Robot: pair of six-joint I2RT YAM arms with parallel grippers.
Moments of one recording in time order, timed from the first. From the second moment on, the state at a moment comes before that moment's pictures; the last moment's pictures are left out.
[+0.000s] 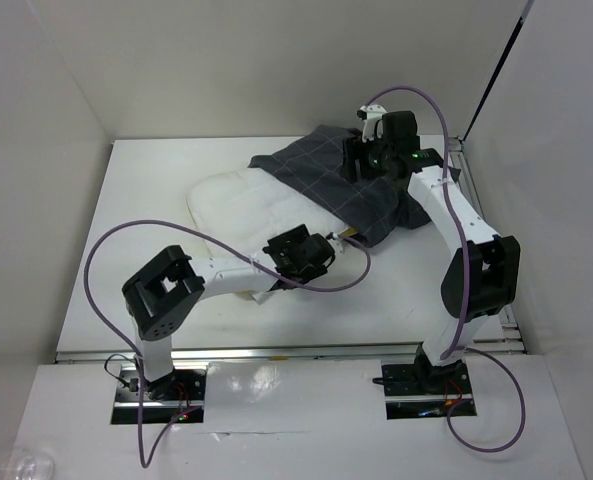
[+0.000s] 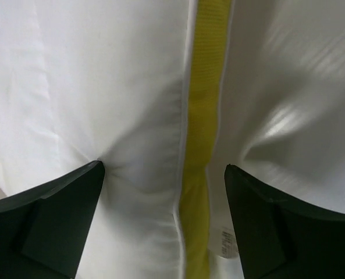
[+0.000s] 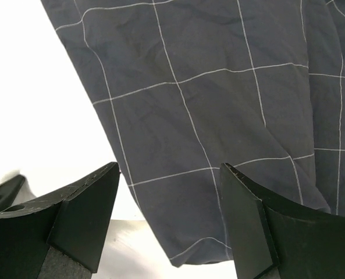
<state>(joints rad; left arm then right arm) -0.96 1.85 1.18 -0.28 -0.60 0.33 0.23 1.71 1.58 -0.49 -0.24 -0.04</state>
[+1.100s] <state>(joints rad) -1.03 1.52 0.72 -0.40 -0.71 0.19 0.23 1.71 1.58 -0.50 -0.29 -0.03</state>
